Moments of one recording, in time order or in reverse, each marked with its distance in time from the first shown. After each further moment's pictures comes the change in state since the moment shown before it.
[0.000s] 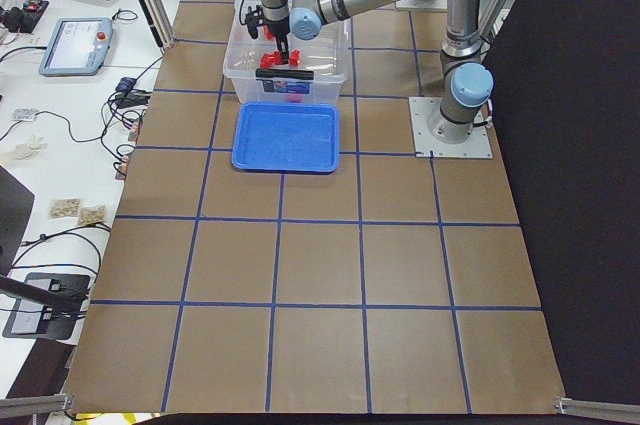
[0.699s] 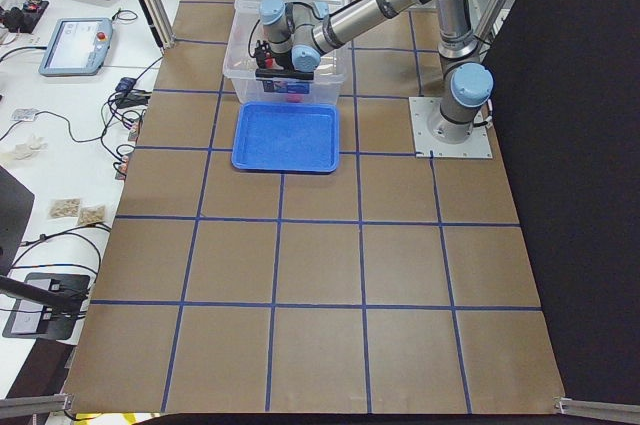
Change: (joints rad) left arm 0.014 -0.152 -0.168 0.250 0.004 0.005; right arm 0.000 0.000 -0.002 0.000 0.001 0.003
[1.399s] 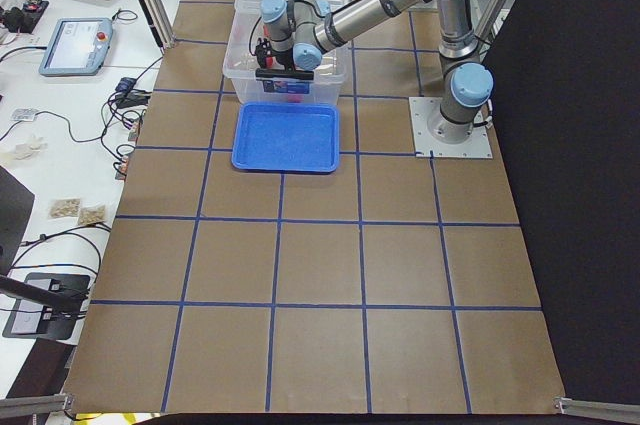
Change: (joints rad) left arm 0.000 0.000 -0.018 -0.003 0.000 0.024; right arm -0.022 -0.004 -0.007 0.013 0.002 -0.028
